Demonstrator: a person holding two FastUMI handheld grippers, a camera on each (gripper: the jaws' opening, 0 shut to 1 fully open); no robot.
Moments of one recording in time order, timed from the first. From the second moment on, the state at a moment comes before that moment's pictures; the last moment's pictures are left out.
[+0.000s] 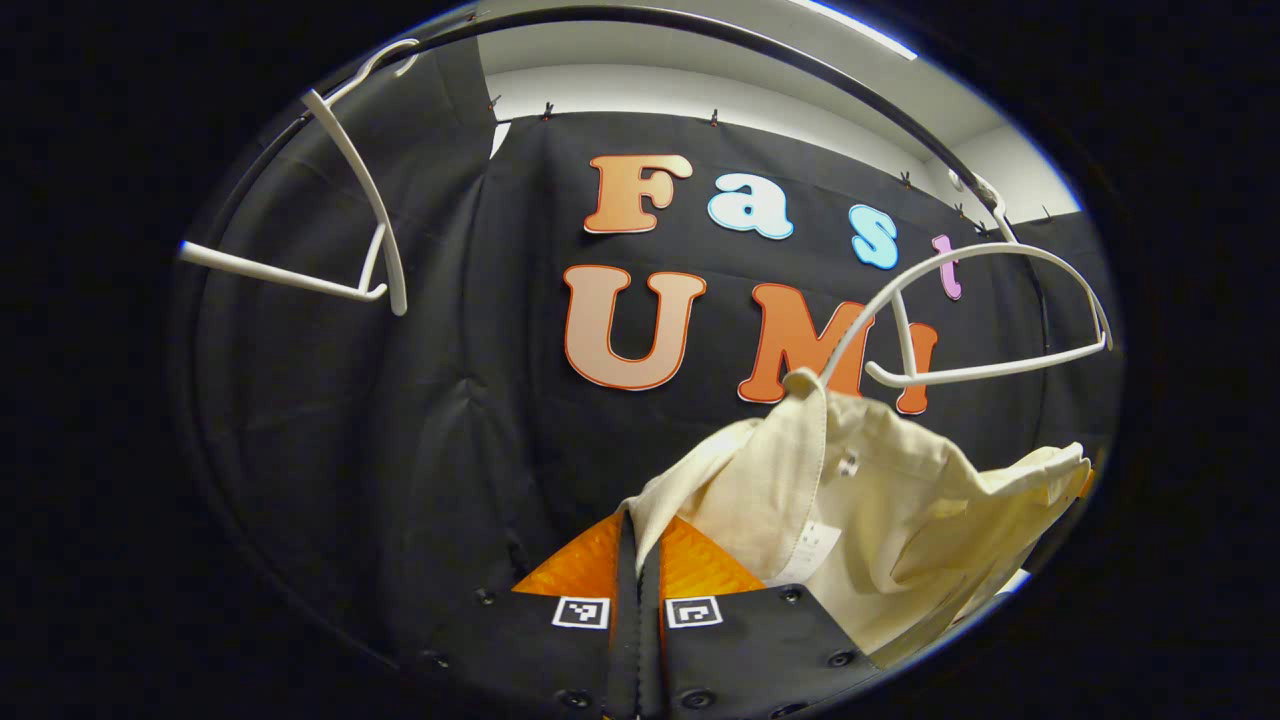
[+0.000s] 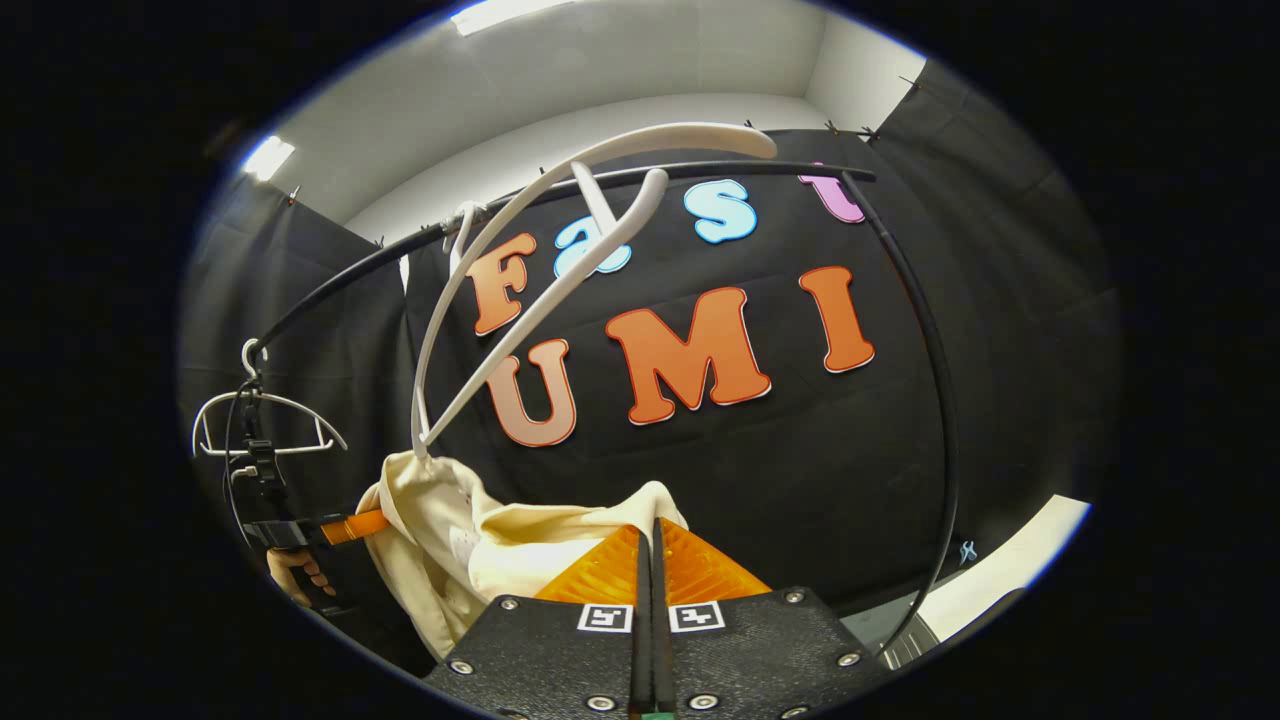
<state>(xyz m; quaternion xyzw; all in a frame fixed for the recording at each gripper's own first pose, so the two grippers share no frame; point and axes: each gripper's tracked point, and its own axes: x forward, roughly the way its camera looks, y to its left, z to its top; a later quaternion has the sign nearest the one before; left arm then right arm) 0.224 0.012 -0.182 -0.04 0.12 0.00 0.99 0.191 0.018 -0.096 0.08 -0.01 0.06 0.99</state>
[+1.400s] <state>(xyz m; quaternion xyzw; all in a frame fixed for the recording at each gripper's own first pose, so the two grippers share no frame) 0.103 -0.045 -0.381 -0.07 0.26 -0.09 0.96 0.169 0.107 -0.335 0.04 0.17 0.10 0.98</state>
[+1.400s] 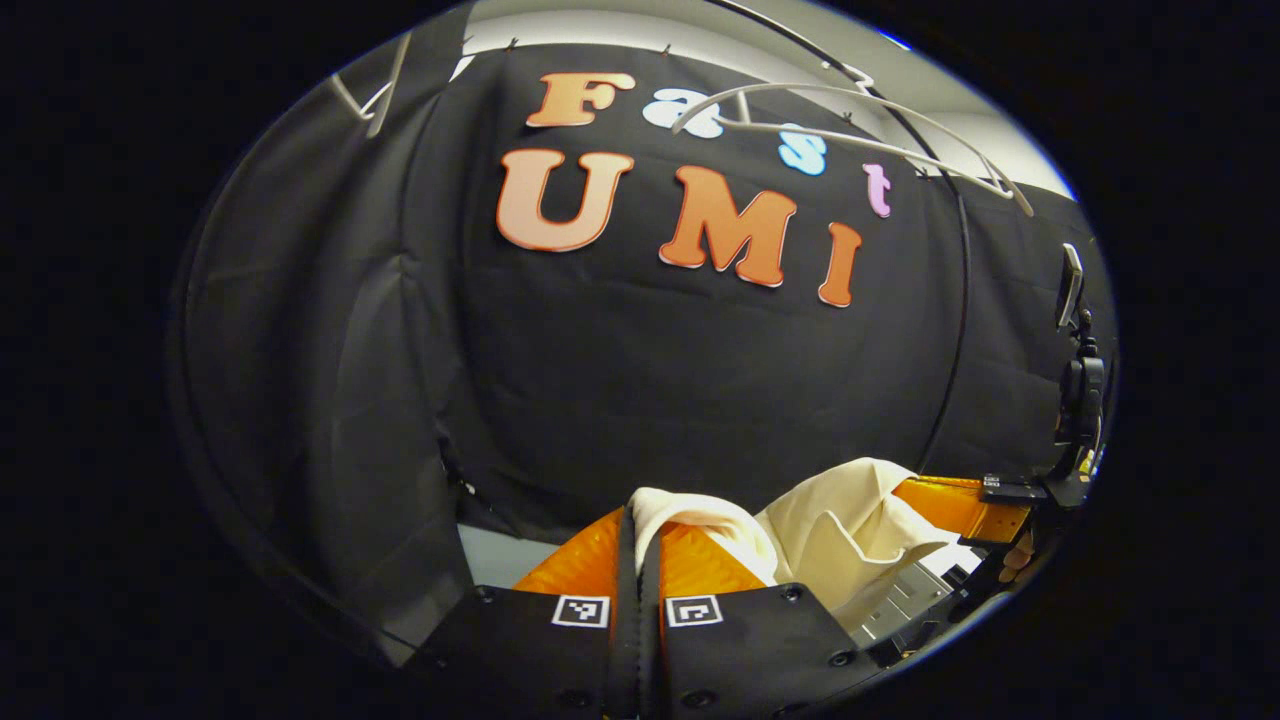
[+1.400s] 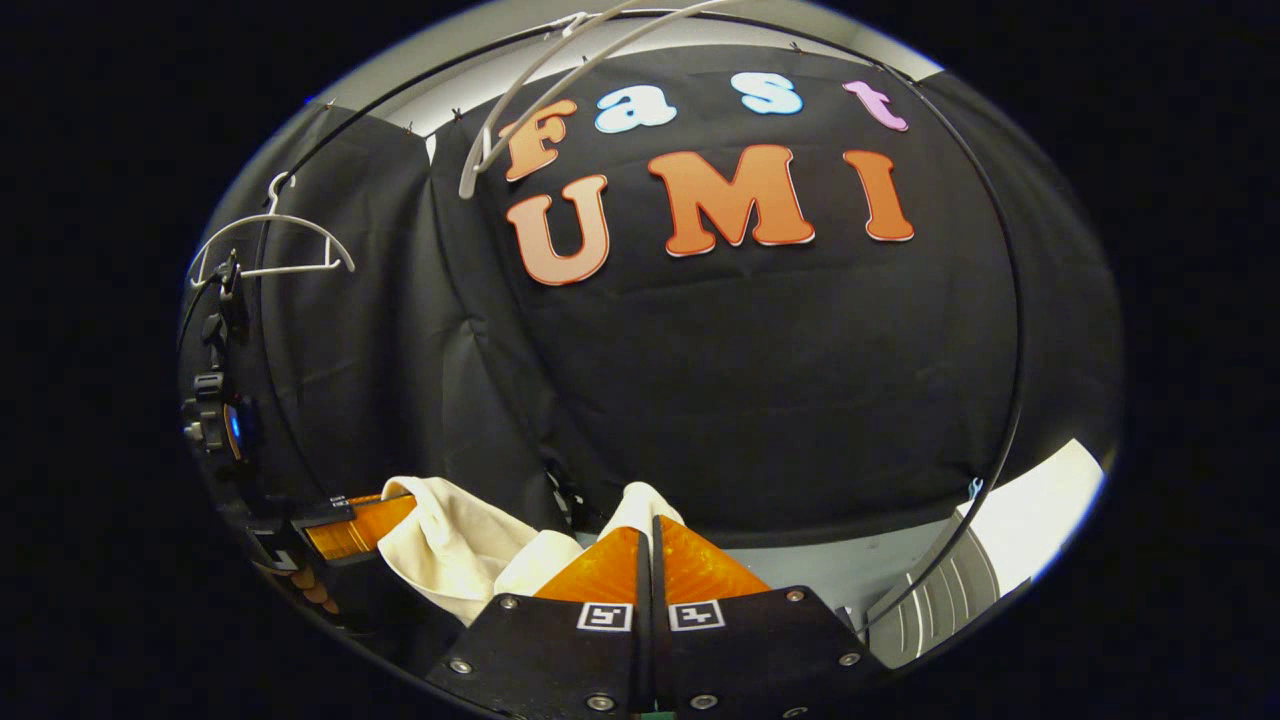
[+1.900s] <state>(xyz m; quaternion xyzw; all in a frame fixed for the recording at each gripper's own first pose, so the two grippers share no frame) 0.063 -0.017 -0.527 -0.06 0.37 -0.04 0.92 0.167 0.115 -0.450 0.02 0.26 0.09 0.96</state>
